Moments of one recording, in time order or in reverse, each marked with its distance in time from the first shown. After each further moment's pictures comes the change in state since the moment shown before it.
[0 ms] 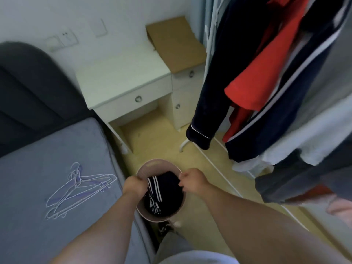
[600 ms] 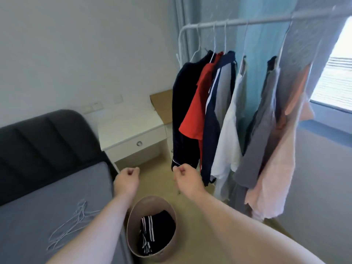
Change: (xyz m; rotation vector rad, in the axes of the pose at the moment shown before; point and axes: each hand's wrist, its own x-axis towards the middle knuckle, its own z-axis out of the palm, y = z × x) left_hand -0.247 0.102 -0.043 -0.680 0.482 0.263; right_hand -0.203 0.028 -0.122 0.181 0.318 -0.536
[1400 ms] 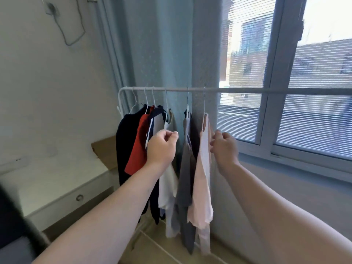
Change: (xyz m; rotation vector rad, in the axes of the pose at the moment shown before) left_hand -0.188 0.272 0.063 -0.330 -0.430 0.782; right_hand -0.127 -0.096 -0.275 0.390 0.893 -0.165
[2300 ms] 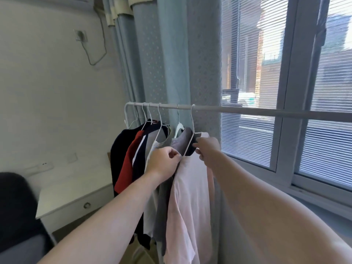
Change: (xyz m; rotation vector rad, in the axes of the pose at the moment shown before) left_hand 0.059 0.011 0.113 0.418 -0.026 -0.047; right_hand 0.175 -0.007 0.008 0.021 -0.416 0.273
